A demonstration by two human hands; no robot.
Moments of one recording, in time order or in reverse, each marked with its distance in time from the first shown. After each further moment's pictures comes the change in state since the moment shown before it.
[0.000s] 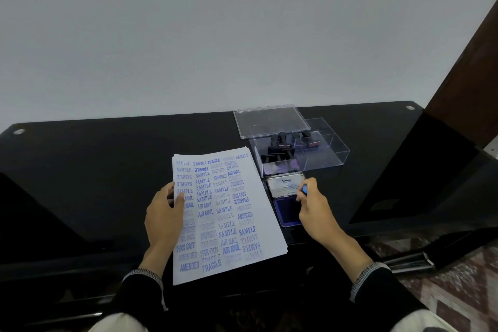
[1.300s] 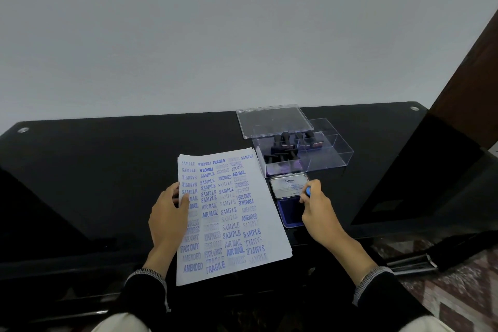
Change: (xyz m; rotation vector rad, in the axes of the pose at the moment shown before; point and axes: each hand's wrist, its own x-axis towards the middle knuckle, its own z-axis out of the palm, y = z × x) left_hand 0.001 -0.002 0.003 0.056 -0.016 0.011; right_hand -0.001 0.000 0.002 -0.034 -0.004 0.030
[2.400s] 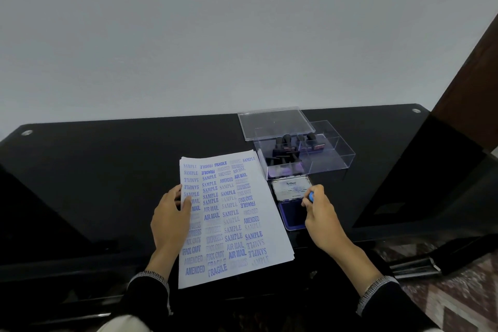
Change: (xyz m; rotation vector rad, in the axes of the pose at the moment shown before) left_hand -0.002 0.001 -0.001 -0.011 0.007 0.012; right_hand -0.005 0.003 0.003 0.021 0.049 0.000
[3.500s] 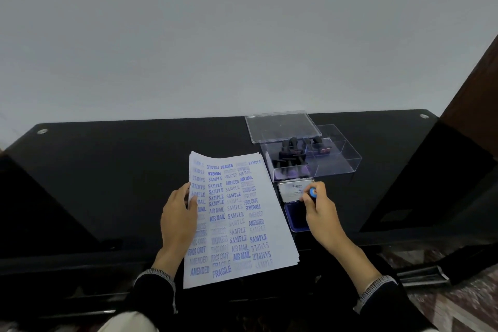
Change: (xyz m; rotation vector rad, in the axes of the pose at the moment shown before) left_hand -0.003 0.007 -0.005 -0.003 -0.026 0.058; right_hand 0.002 -0.028 0.000 0.210 0.027 0.005
